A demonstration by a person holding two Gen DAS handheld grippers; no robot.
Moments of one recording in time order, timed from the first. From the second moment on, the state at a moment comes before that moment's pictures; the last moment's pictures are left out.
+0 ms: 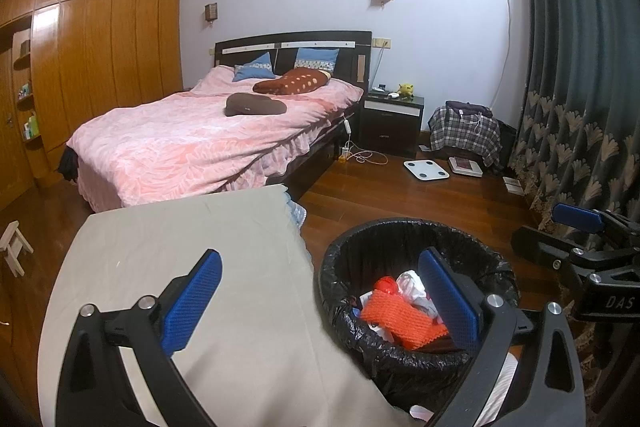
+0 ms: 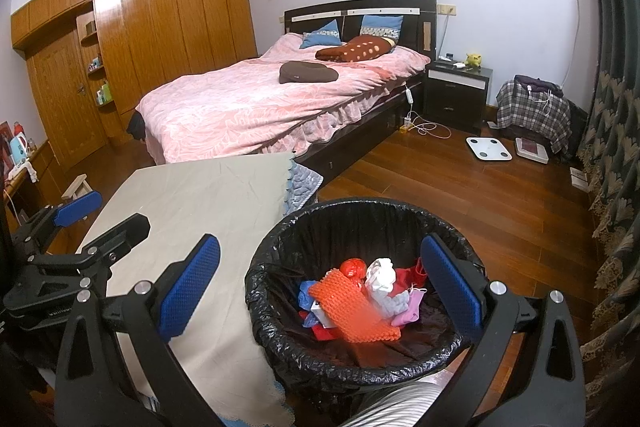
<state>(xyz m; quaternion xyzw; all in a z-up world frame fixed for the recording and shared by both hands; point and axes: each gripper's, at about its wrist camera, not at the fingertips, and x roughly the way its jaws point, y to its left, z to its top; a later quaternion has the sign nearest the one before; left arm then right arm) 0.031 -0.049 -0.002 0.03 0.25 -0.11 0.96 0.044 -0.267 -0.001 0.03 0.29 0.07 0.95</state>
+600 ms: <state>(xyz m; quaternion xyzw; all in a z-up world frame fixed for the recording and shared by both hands) 0.030 -0.048 -0.002 0.03 0.25 -0.11 0.96 0.044 -0.266 0.000 0.03 0.29 0.07 0.95</state>
